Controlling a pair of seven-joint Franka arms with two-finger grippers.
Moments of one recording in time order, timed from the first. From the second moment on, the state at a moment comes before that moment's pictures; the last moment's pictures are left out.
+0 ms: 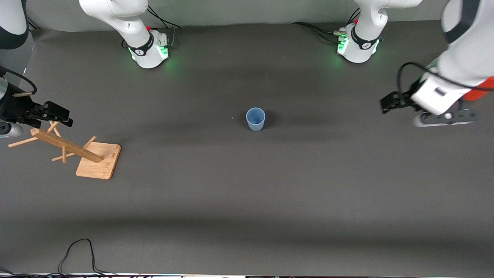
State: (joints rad) left arm -0.09 -0.06 -0.03 -1.75 -0.01 1.64 -0.11; right arm 0.02 0.03 -0.05 -1.61 0.01 1.63 -0.03
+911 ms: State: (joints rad) left arm -0.01 -0.13 -0.02 -1.74 0.00 1.58 0.02; right arm 0.02 0.03 -0.05 -1.61 0.01 1.63 -0.03
